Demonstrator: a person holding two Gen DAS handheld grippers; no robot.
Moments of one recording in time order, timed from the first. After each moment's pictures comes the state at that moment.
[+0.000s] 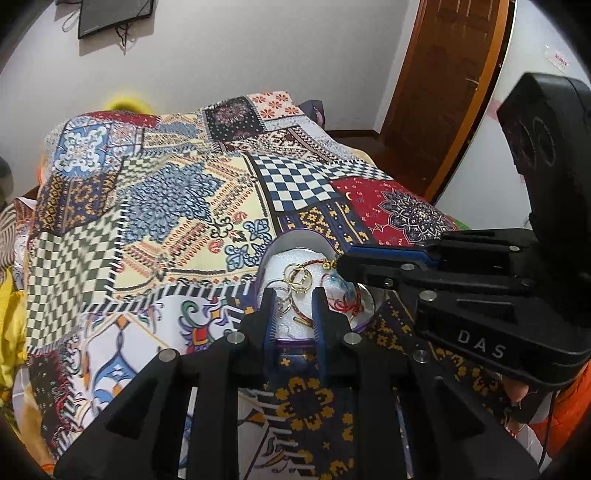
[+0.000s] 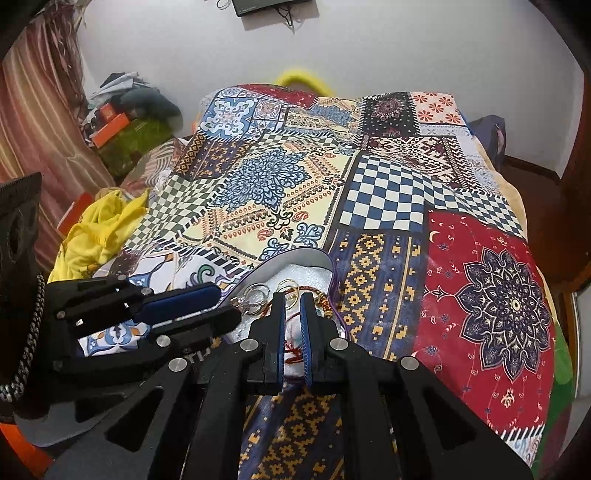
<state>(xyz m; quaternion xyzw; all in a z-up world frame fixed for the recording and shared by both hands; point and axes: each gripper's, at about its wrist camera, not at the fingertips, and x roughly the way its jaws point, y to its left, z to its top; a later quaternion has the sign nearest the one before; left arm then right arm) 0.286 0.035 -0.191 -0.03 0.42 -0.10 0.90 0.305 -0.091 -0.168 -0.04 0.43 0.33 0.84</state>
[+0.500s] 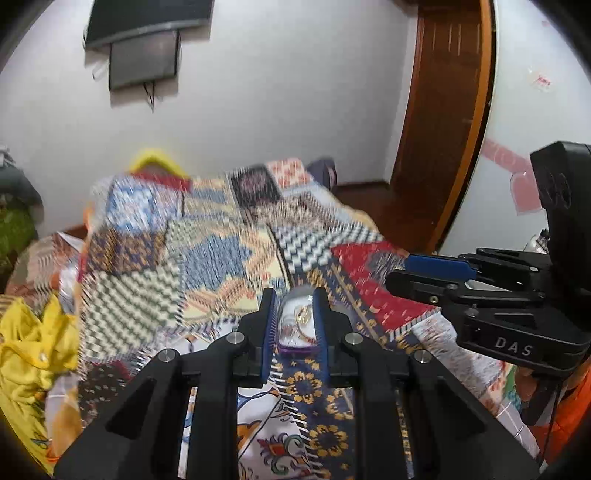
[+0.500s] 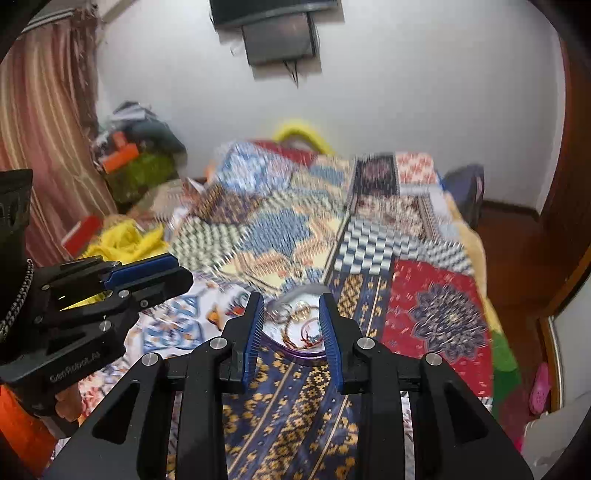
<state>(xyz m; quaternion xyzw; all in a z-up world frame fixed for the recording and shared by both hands) 0.198 0.036 -0.084 -0.02 0.30 -0.06 0.95 0.234 -0.117 -0.084 -0.04 0.33 0.31 0.89</state>
